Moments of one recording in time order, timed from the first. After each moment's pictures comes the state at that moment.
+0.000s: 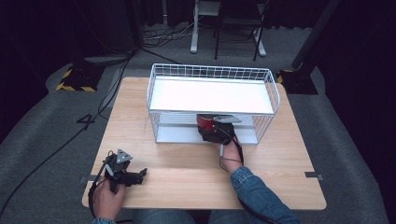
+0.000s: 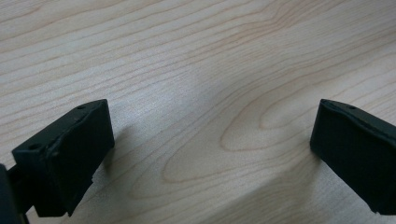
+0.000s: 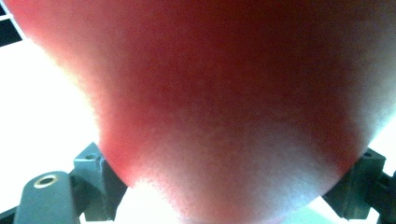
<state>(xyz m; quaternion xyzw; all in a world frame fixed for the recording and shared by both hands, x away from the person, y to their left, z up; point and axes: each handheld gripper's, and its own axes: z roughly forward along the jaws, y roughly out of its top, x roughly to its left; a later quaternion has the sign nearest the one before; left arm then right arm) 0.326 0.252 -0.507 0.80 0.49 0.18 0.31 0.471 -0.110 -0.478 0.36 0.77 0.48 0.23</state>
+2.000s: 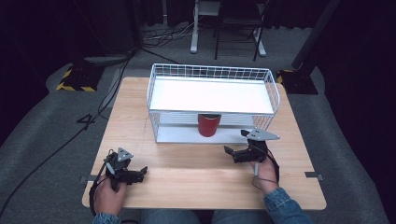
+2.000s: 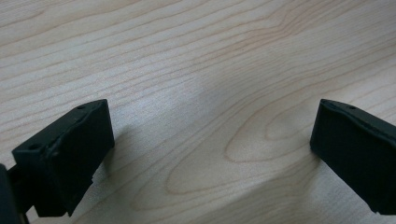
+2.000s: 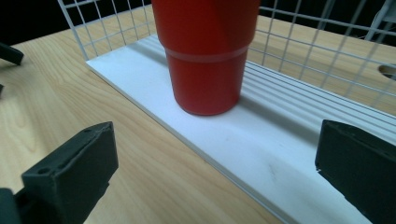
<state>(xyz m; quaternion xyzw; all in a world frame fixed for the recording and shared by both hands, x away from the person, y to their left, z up) 0.331 0.250 -0.507 0.79 0.50 0.18 0.31 0.402 -0.210 -0.463 0.33 0.78 0.50 0.19</state>
